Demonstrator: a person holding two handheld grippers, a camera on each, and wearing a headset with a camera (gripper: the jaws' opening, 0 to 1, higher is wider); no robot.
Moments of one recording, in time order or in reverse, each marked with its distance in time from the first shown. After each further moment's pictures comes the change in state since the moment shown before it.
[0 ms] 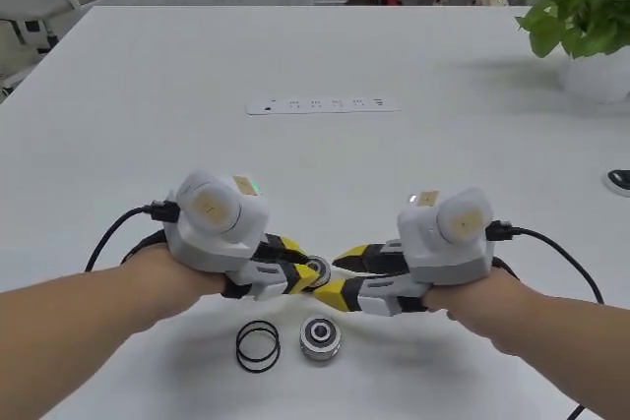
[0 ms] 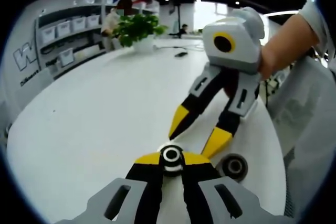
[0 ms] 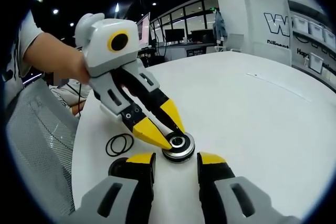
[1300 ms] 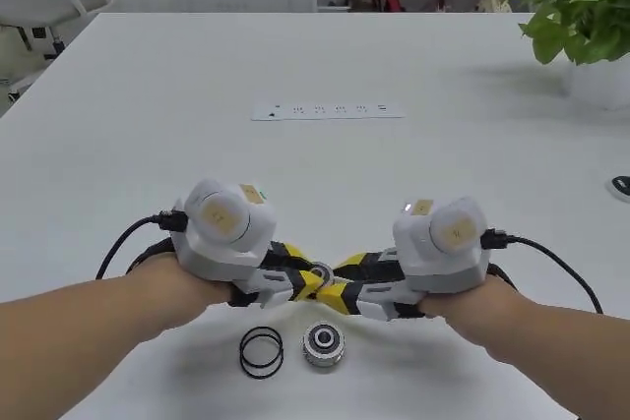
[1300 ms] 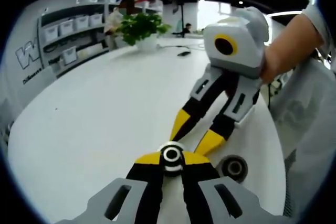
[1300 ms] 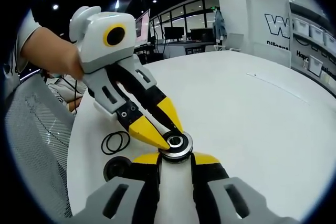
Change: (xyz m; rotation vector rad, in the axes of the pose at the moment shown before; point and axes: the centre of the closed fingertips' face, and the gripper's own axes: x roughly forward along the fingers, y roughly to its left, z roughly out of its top) left arm 0.002 0.001 -0.001 -0.011 0.009 0.026; right arm 0.004 -0.003 -0.004 -0.028 0.023 -0.026
